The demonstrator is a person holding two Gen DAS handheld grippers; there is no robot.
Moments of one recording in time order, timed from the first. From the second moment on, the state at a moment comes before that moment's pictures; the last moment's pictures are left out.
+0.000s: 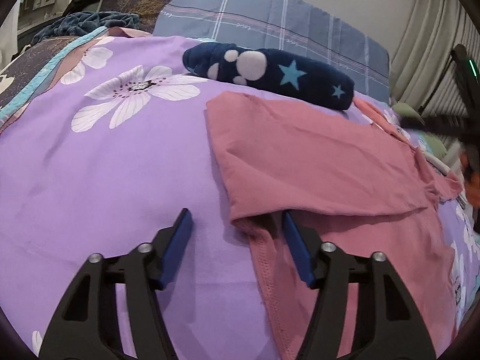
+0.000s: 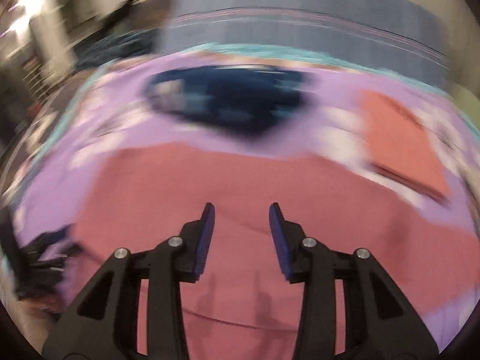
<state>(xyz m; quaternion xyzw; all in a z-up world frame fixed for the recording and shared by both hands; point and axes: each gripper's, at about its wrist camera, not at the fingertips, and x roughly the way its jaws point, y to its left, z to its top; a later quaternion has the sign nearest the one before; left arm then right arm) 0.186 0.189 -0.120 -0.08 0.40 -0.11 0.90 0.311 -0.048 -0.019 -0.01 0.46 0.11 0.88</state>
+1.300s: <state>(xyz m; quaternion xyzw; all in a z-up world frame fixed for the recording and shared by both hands) 0.175 0.188 -0.117 -0.02 0.40 -0.05 0.91 0.304 -0.049 -0.045 0.04 0.44 0.16 0.88</state>
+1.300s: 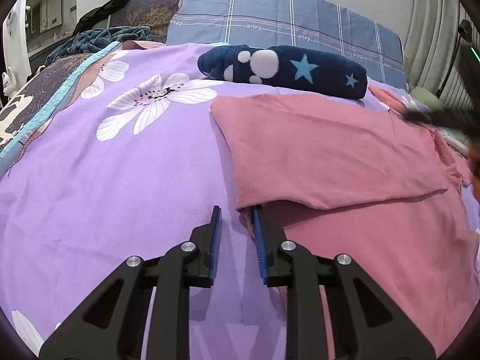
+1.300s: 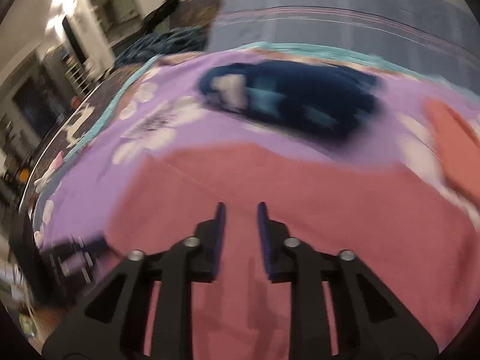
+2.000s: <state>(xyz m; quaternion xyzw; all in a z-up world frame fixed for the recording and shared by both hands) 0.154 0.140 -0.048 0.02 0.36 -0.07 0.93 0.227 -0.214 -0.117 0.17 0.43 0.10 0.88</state>
